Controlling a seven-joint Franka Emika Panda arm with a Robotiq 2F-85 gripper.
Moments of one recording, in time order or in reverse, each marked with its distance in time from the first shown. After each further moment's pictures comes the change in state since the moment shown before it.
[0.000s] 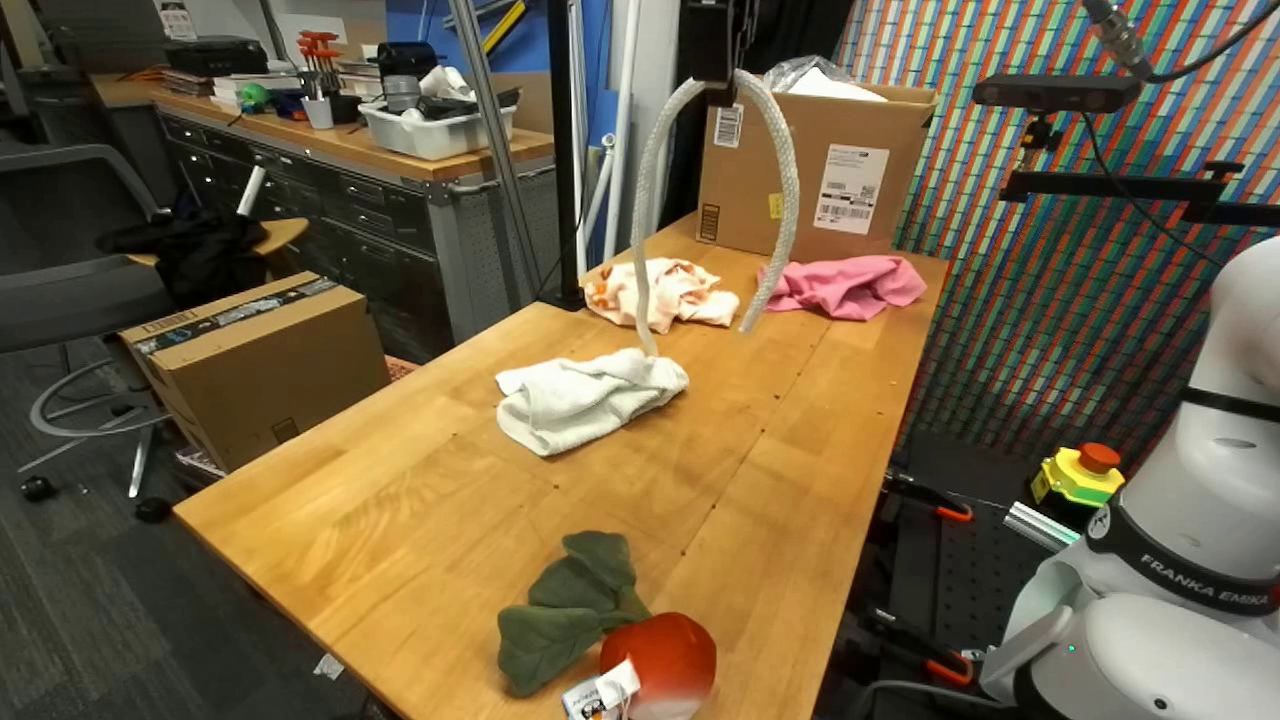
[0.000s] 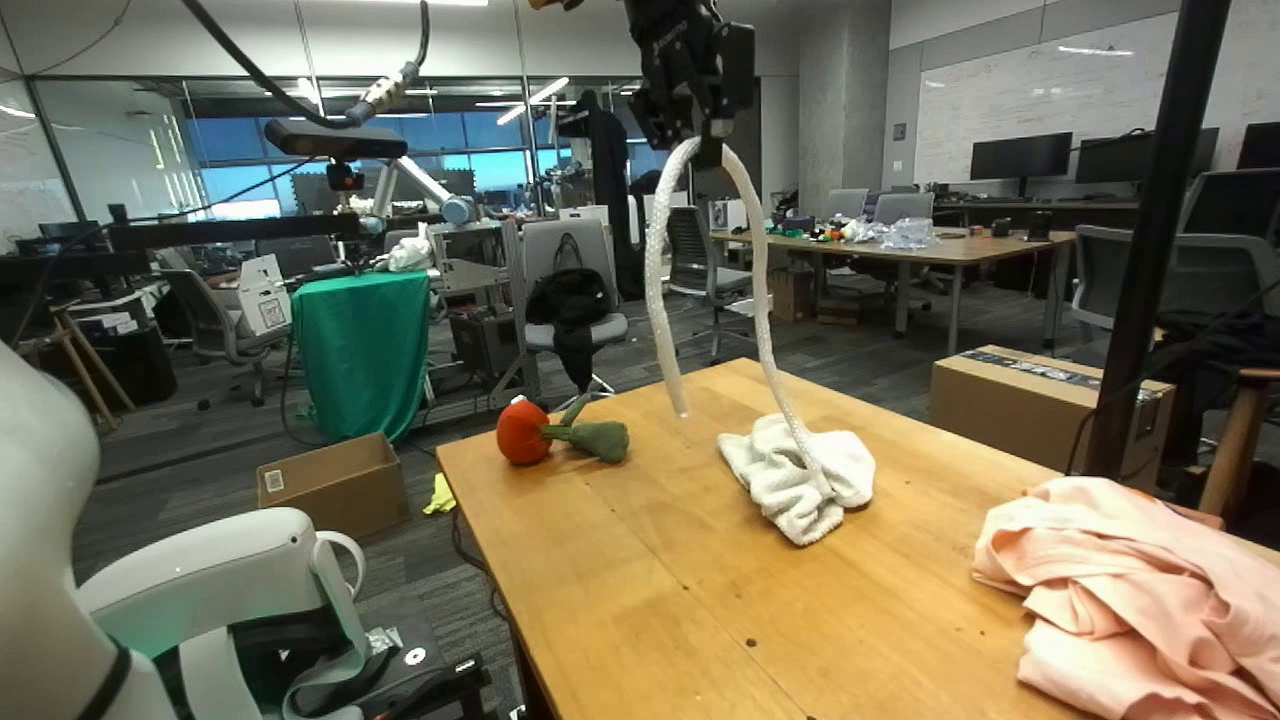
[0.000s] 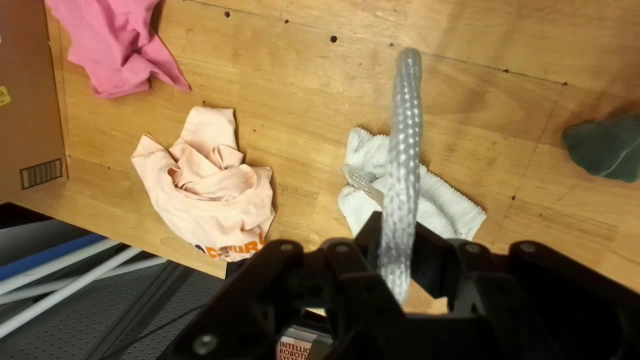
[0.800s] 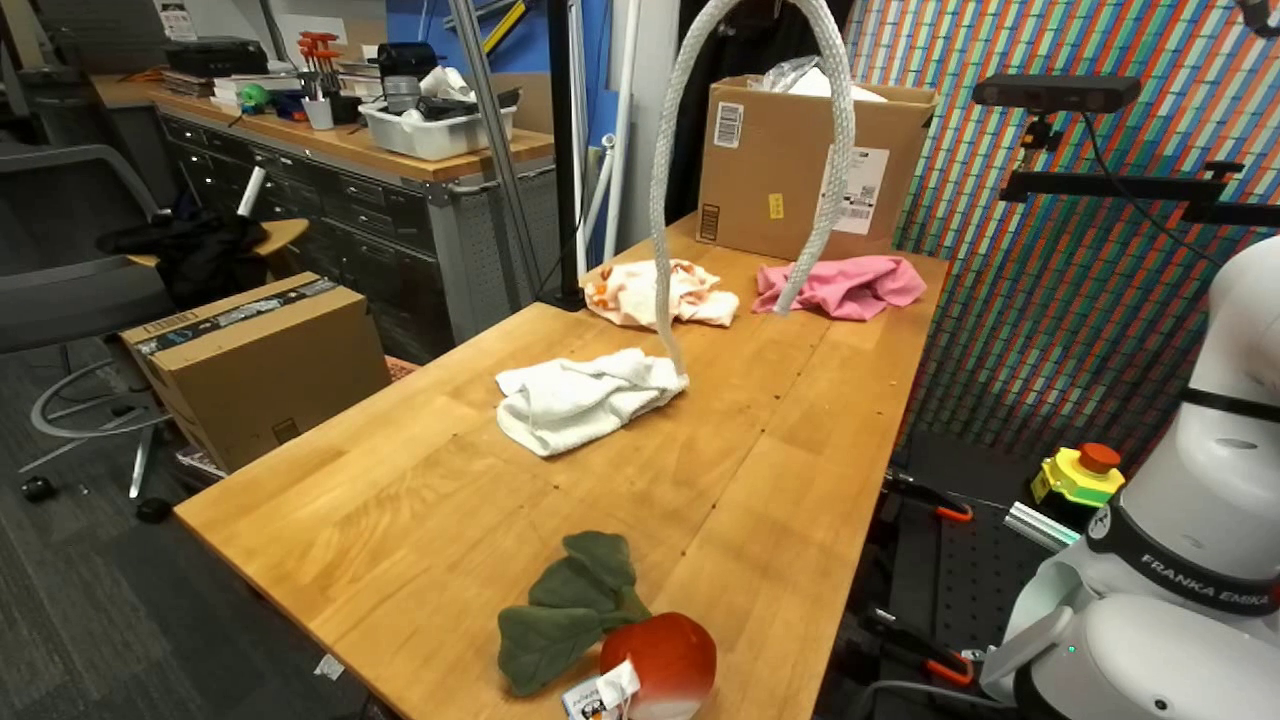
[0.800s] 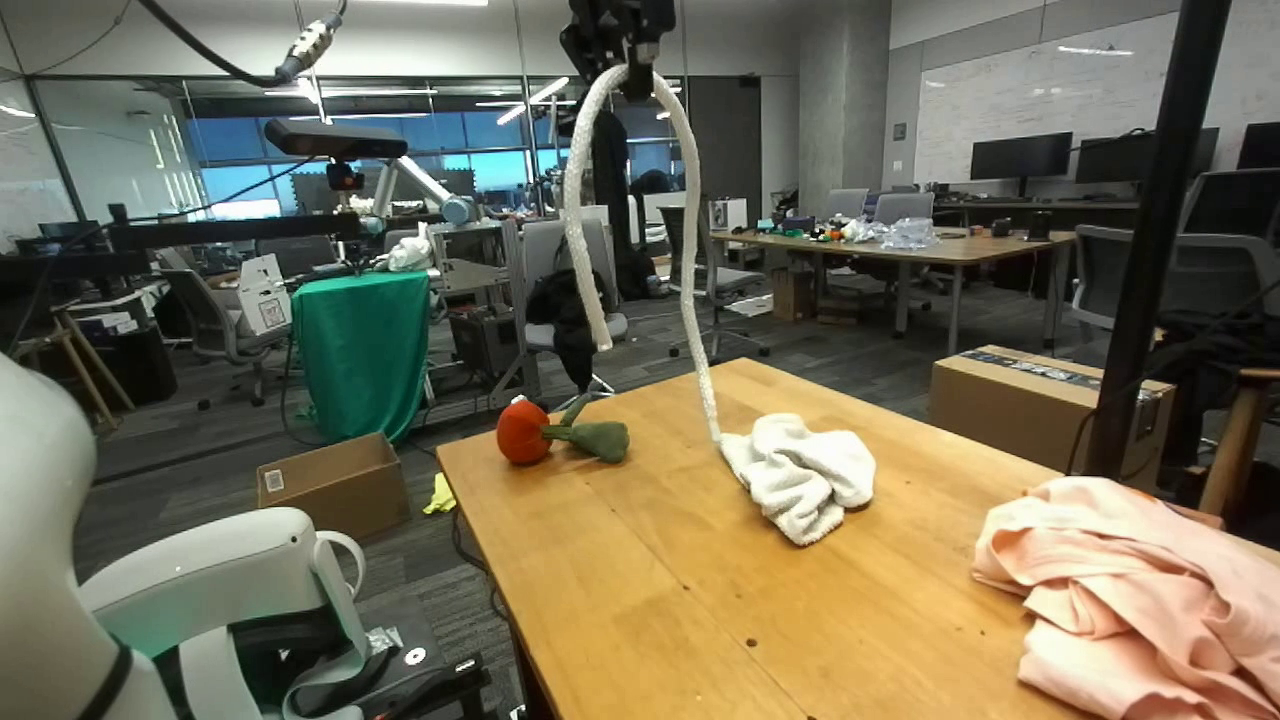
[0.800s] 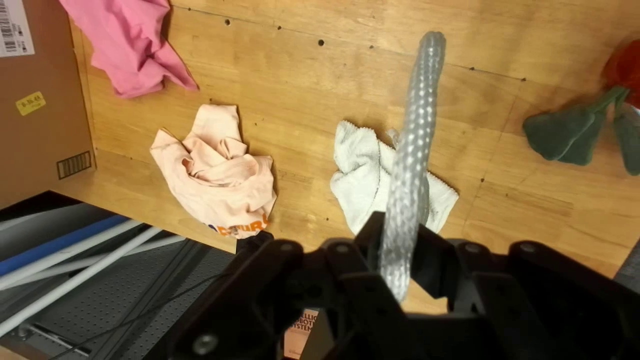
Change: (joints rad) arm 0.018 -0.084 0.082 0.067 0.000 -0.110 0.086
